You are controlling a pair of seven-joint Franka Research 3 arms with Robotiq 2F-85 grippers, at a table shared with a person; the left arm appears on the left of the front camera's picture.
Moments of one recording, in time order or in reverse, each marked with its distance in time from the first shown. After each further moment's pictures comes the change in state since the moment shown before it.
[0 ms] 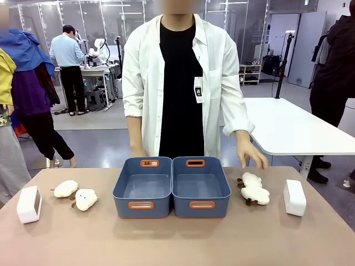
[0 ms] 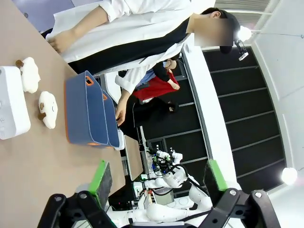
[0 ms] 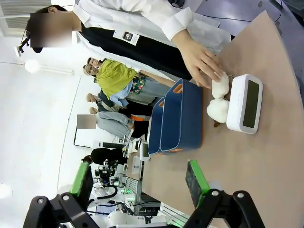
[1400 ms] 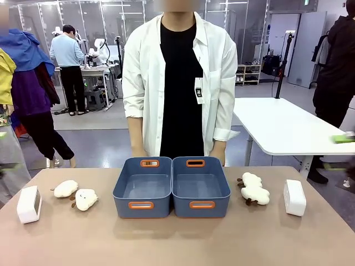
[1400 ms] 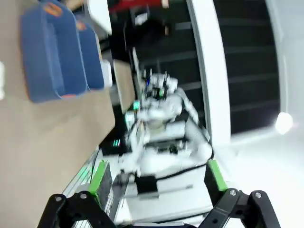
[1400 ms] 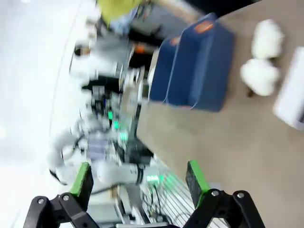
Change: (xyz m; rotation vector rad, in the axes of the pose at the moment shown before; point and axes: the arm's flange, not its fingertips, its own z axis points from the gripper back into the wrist) left arm 0.001 0.003 -0.146 -0.040 0.428 0.044; right arm -0.002 0.009 -0.120 0.000 0.379 0.062
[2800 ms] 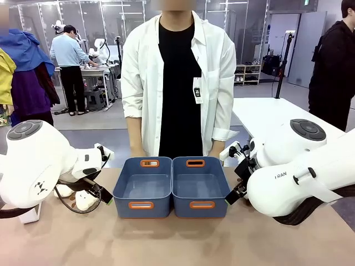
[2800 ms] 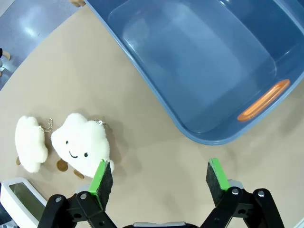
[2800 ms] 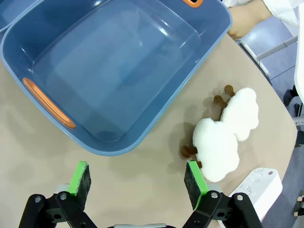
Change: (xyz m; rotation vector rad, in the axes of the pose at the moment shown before) left arm -0.021 0.073 -0.317 1.352 0.346 -0.870; right arm -0.060 -0.010 -0.347 -1.067 0.353 0.974
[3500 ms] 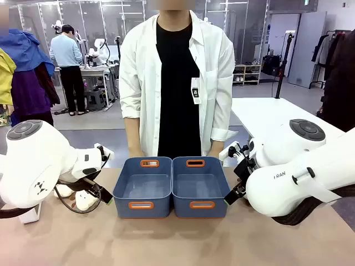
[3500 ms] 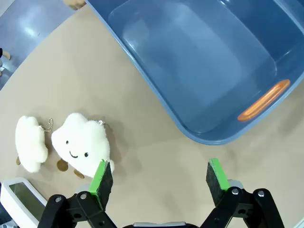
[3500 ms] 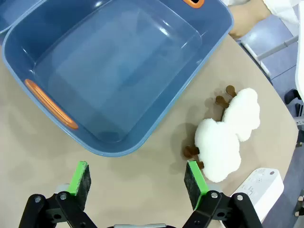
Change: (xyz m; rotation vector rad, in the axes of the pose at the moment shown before) left arm 0.000 0.000 0.000 0.000 0.000 0.001; right arm 0.001 0.002 0.000 0.003 -0.001 -0.005
